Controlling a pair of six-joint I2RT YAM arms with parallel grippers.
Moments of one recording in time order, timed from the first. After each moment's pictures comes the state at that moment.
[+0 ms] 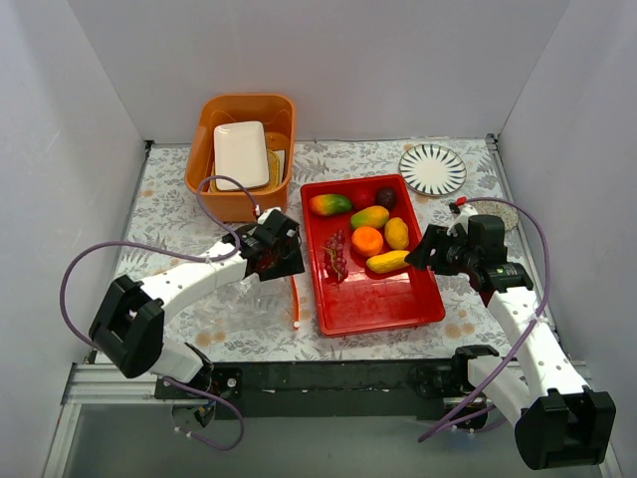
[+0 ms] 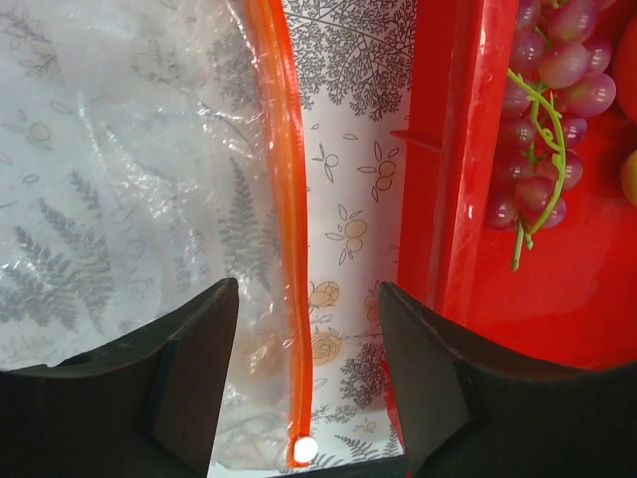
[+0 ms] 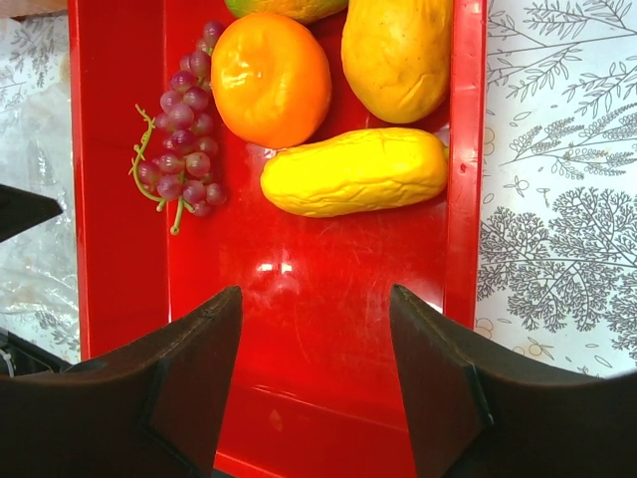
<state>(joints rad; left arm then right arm) -0.70 1.41 0.96 -0.59 -0.18 -0.82 0.13 0.89 0.67 -0.48 -0.38 0.34</state>
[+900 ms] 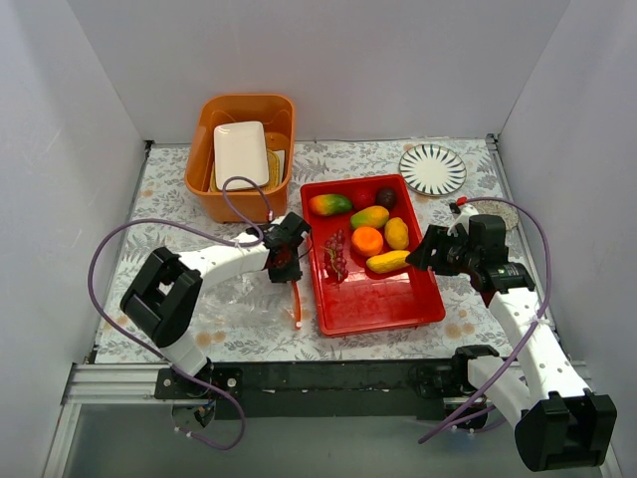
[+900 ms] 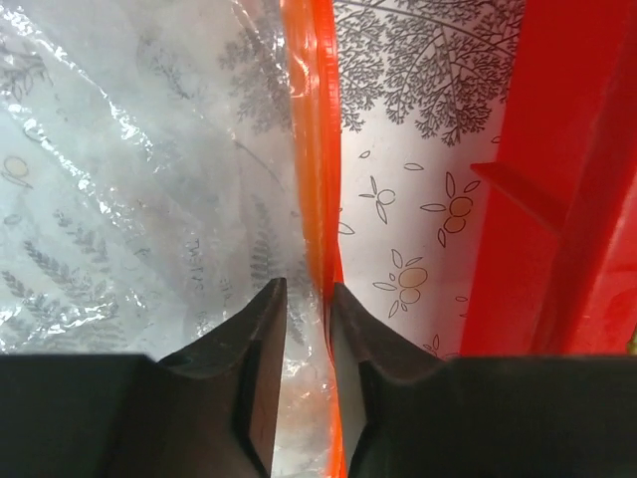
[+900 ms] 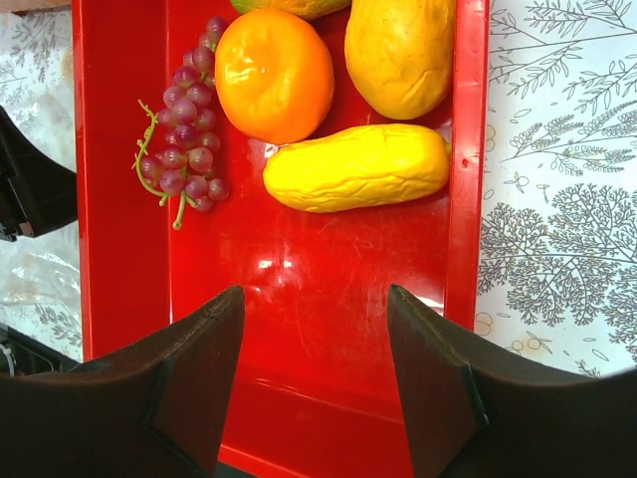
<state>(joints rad) -0.70 1.65 1.01 -0.58 -0.20 -0.77 0.13 0.88 0.68 -0.51 -0.38 0.33</state>
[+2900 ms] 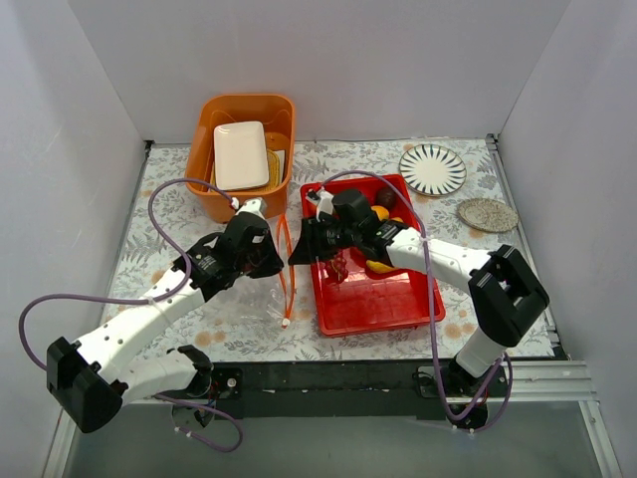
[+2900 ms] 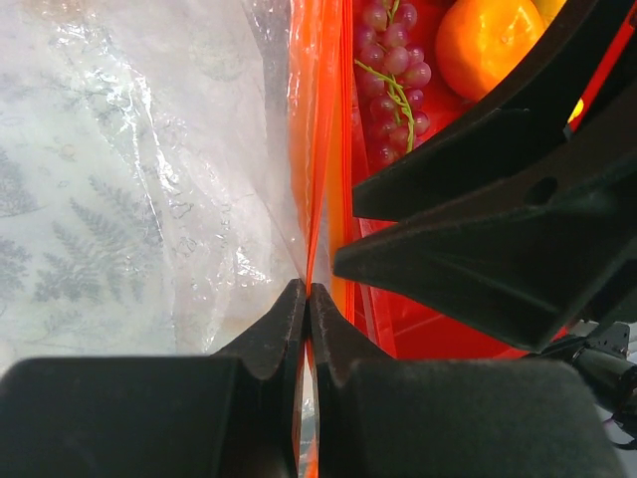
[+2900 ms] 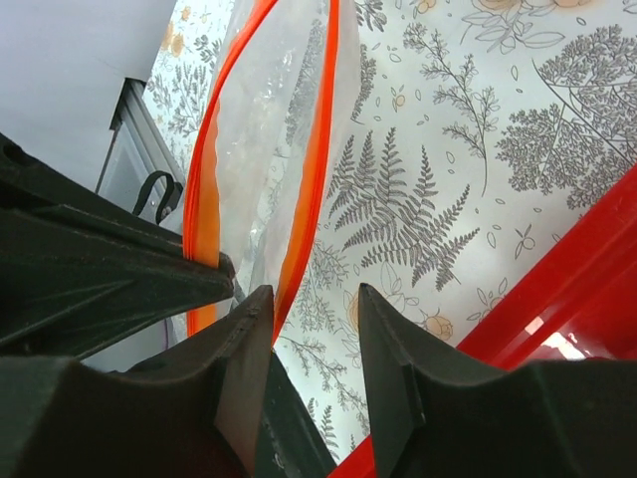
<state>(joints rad) -0.70 1.08 0.94 -0.63 -0.14 -0.72 0.81 1.63 1.10 -0.02 -0.51 0.58</state>
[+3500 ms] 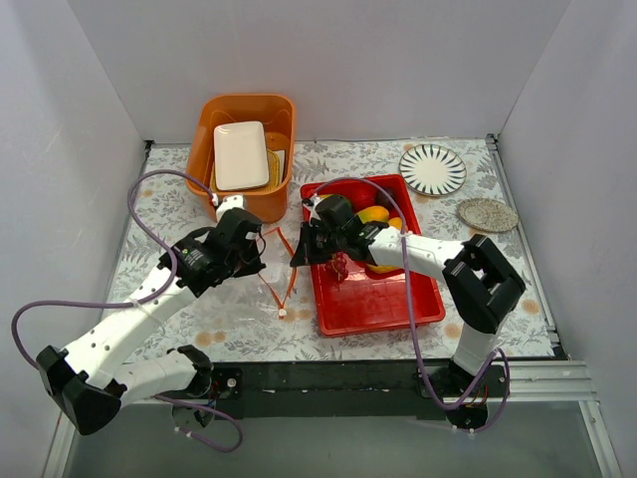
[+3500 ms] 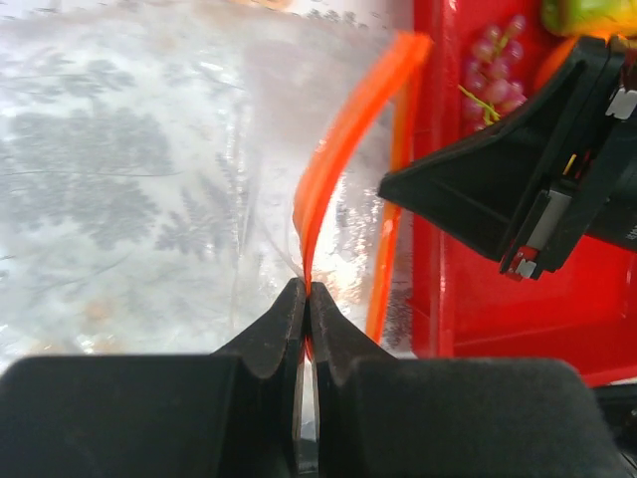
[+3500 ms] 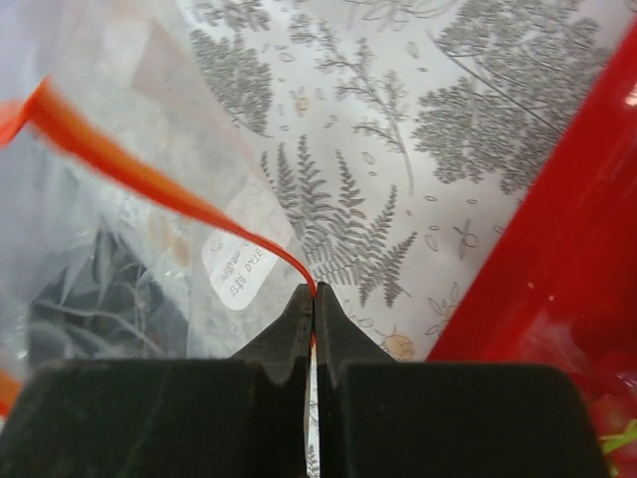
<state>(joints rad) -0.70 1.06 1.06 -0.88 -0.32 -0.75 0.85 1.77 1.17 -0.08 -0.35 0.65</state>
